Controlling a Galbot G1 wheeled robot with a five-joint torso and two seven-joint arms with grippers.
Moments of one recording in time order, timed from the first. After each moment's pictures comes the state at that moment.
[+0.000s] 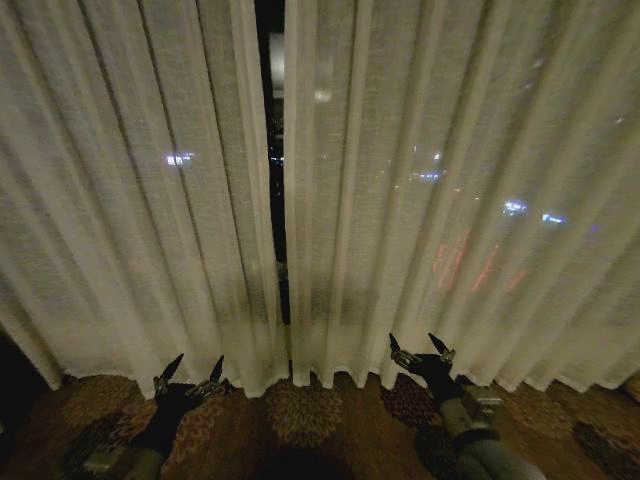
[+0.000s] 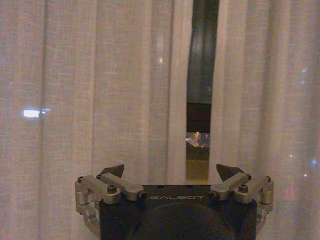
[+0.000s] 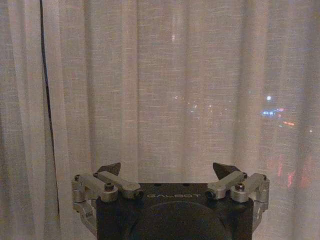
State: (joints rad) left arm 1.81 -1.43 -0.82 -2.36 -0.36 0.10 0.21; right arm -1.59 1.37 0.64 2.38 0.24 -0.40 0.07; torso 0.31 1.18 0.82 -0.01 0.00
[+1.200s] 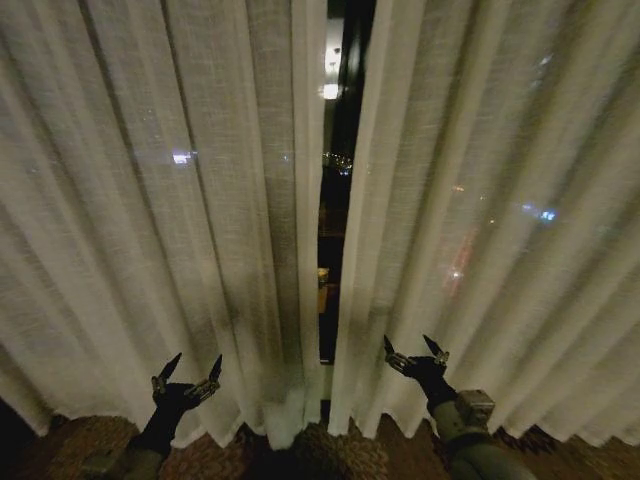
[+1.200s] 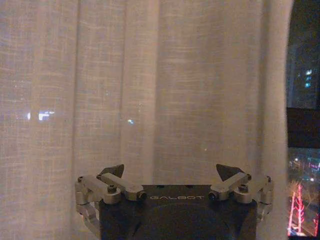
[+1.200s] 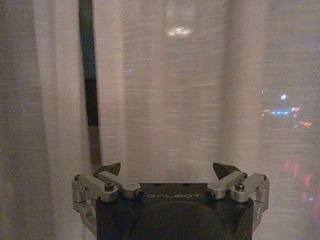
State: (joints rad) left arm 1.81 -1.44 -0.83 -2.36 -0.36 0.08 0.22; right arm -1.60 1.38 0.59 2.37 0.22 -0.37 0.05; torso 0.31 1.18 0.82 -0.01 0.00
